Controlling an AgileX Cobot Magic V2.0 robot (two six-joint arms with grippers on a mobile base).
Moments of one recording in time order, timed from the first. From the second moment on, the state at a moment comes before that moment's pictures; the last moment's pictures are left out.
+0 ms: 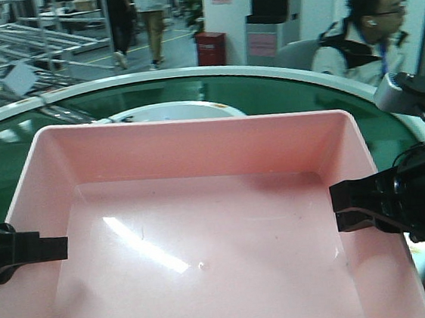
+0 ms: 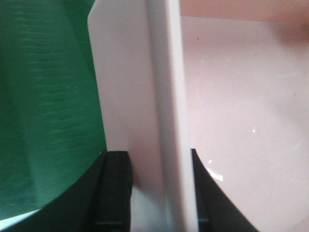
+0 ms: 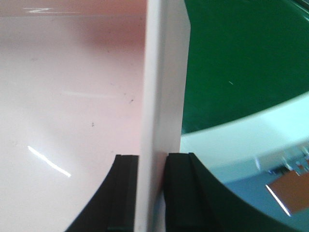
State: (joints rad) left arm -0.23 1.09 -1.15 -0.51 0.86 0.16; right arm 0.29 1.20 -1.28 0.17 0.95 0.20
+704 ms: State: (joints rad) left arm -0.23 1.09 -1.15 -0.51 0.85 0.16; right arm 0.29 1.20 -1.28 0.17 0.95 0.20
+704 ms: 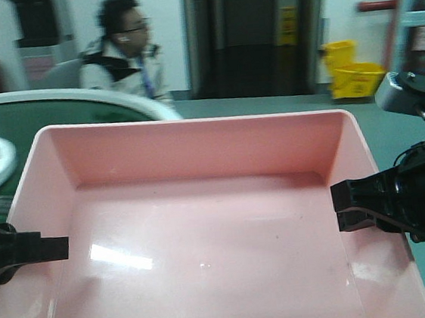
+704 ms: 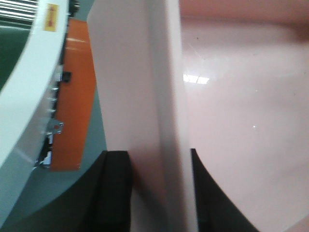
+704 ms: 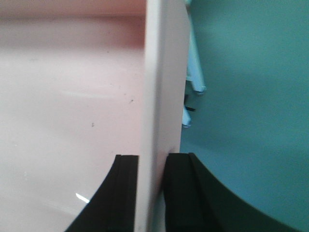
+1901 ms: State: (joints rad) left arm -0.24 1.09 -1.15 -0.52 0.86 0.17; right arm 0.29 1.18 -1.28 0.17 1.00 0.21
